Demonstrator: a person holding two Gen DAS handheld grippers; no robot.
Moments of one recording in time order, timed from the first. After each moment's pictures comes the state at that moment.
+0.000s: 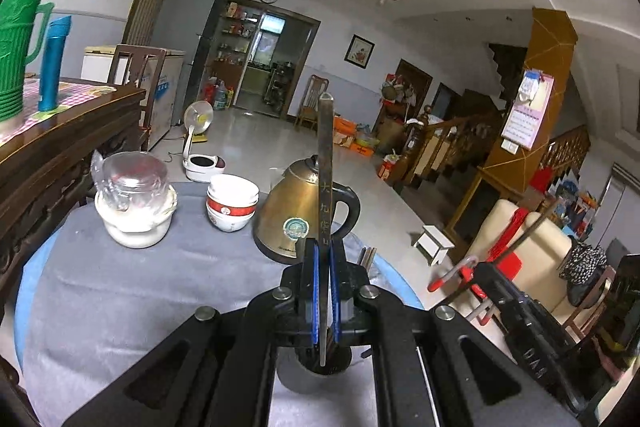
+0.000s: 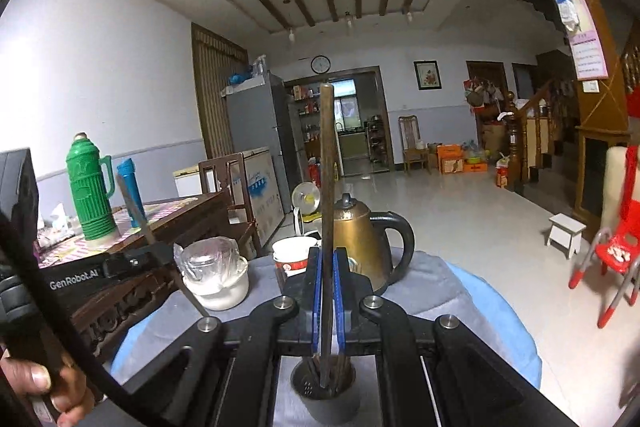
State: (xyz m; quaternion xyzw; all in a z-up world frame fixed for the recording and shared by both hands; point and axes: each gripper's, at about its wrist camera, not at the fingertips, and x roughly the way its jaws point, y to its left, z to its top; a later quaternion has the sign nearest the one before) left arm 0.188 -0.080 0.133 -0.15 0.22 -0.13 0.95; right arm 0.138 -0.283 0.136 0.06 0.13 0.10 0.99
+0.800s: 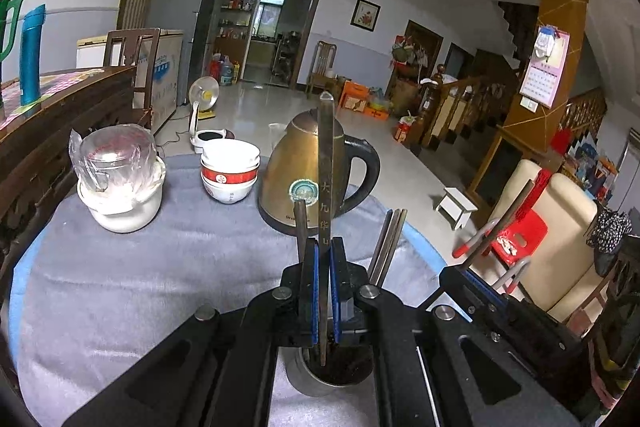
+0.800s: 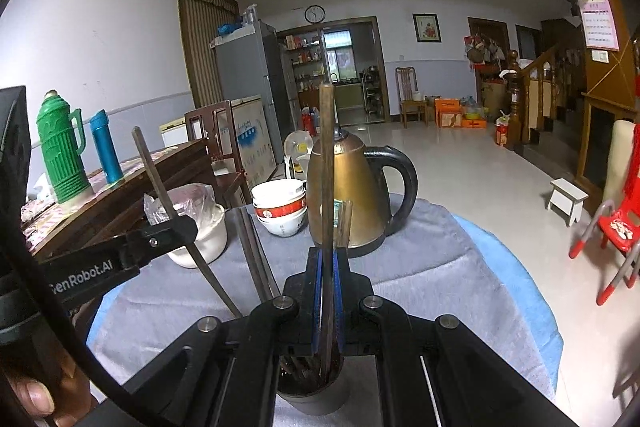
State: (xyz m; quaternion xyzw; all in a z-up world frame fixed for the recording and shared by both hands) left arm 0.235 -0.119 0.086 -0.10 0.28 -0.11 0.95; right arm 0.203 -0.281 0.072 0.05 0.23 0.09 0.97
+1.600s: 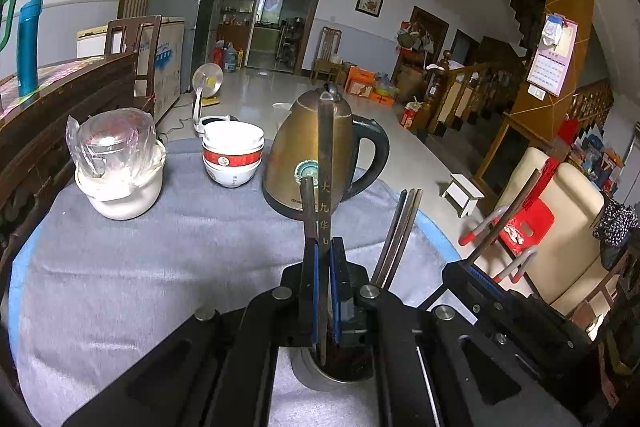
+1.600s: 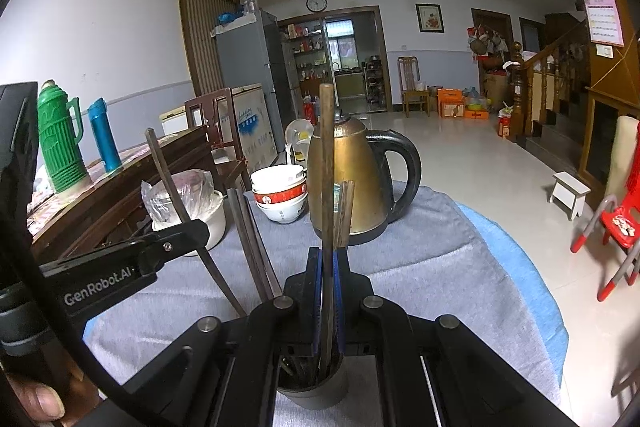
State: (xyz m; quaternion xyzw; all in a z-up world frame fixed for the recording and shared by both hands) left arm 0.249 -0.125 0.074 -0.10 0.31 -0.11 0.94; right arm 0.213 -0.278 0.060 0.05 0.25 0.10 0.96
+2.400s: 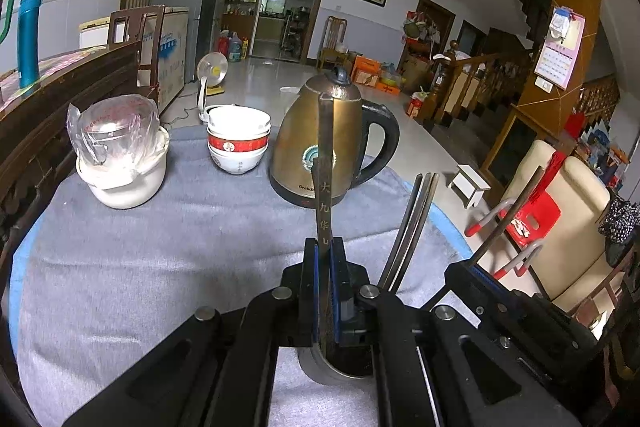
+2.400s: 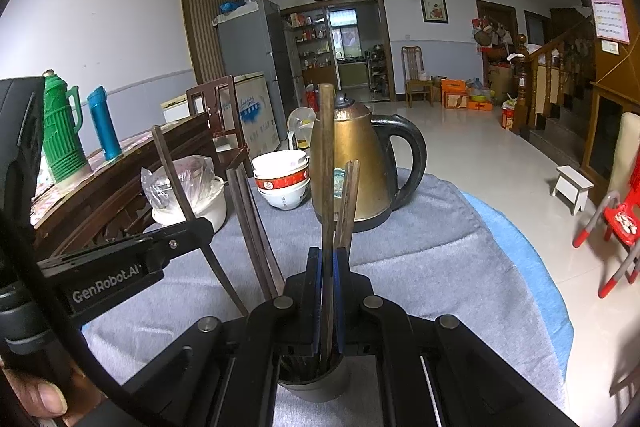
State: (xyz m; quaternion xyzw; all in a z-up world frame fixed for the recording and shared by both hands) left arm 0.256 -0.124 0.062 -0.09 0.33 -0.10 0.93; right arm 0.219 -0.274 0.052 0.04 0.27 0.10 0.96
